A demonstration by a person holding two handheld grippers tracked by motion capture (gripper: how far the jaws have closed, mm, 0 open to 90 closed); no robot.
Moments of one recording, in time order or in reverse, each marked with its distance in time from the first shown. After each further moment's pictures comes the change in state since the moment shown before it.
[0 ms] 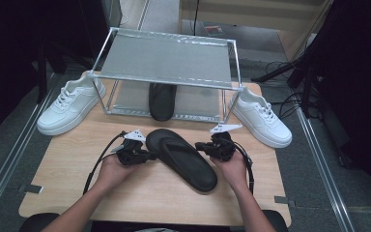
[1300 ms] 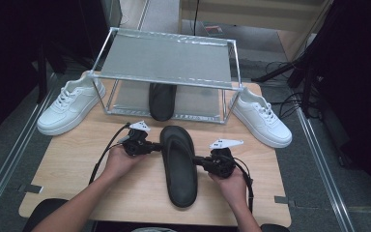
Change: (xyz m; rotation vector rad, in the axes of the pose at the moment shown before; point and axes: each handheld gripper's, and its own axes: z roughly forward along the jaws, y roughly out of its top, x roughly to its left) left arm 0.017 0.024 0.017 -0.009 0.001 -0.017; right arm 0.038 -0.030 -0.015 -0.009 0.006 0.041
